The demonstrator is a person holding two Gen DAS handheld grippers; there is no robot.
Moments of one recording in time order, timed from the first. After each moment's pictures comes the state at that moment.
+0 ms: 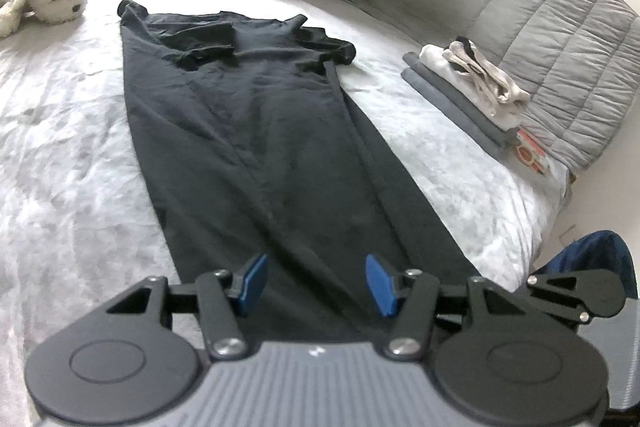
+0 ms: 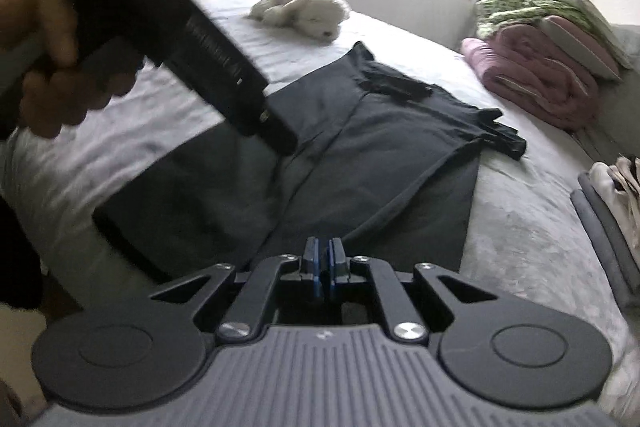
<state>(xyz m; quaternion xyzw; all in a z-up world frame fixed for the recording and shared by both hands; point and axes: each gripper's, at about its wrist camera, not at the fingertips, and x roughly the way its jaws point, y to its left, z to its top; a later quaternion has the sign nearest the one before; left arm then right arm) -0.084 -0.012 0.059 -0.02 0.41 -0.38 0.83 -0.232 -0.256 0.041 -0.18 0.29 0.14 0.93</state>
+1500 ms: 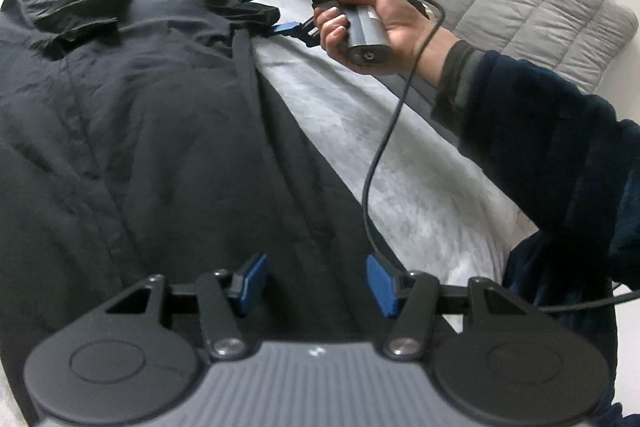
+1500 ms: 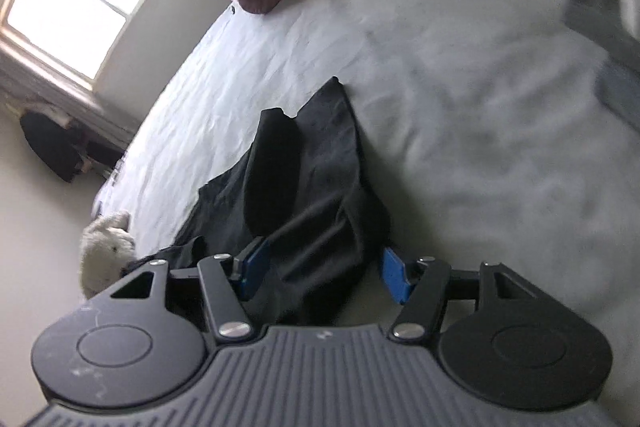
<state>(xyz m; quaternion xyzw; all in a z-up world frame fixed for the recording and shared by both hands) -0.040 -0.100 0.035 -0.03 0.44 -0.47 0.76 0.155 -0.529 0.030 0.38 0.37 -0.01 0.85</state>
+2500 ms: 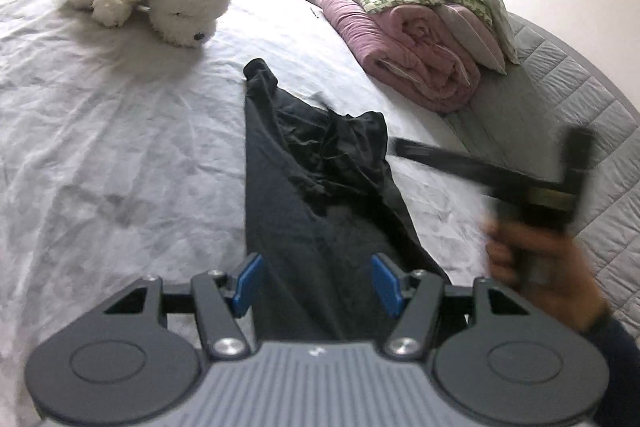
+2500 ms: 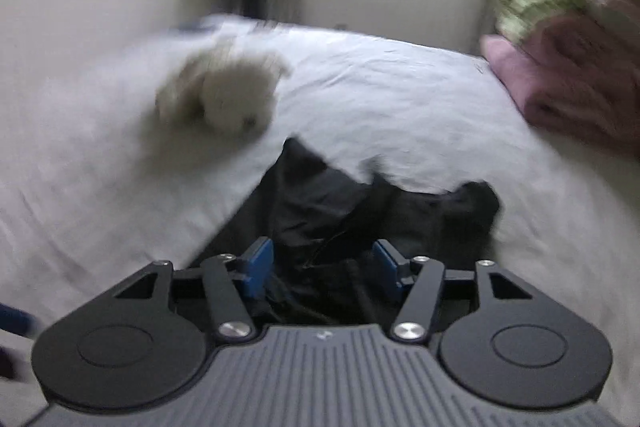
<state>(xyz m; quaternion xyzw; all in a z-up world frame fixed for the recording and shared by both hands) 0.051 0.038 0.076 -0.20 0.39 -0.24 0.86 0.101 -0.303 0.114 -0.01 0.30 0.18 0.94</state>
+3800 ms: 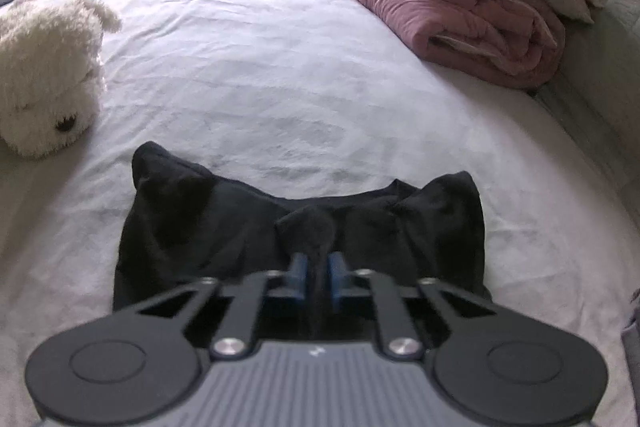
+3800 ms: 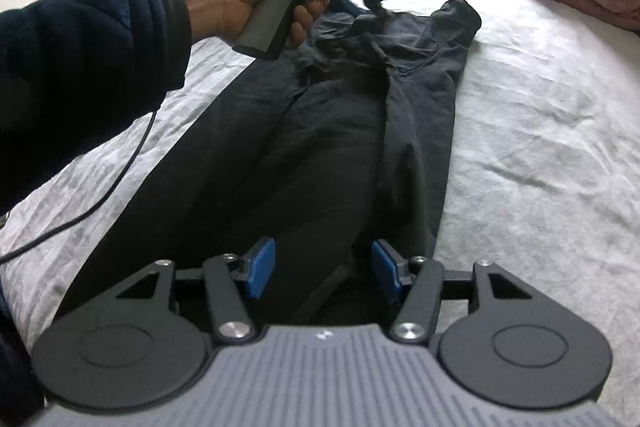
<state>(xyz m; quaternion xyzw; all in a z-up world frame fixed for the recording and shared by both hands) 0.287 -0.139 0.044 -0.06 0.40 -0.16 0.90 -0.058 -0.341 0.077 -0.04 0.44 0.22 0.87</state>
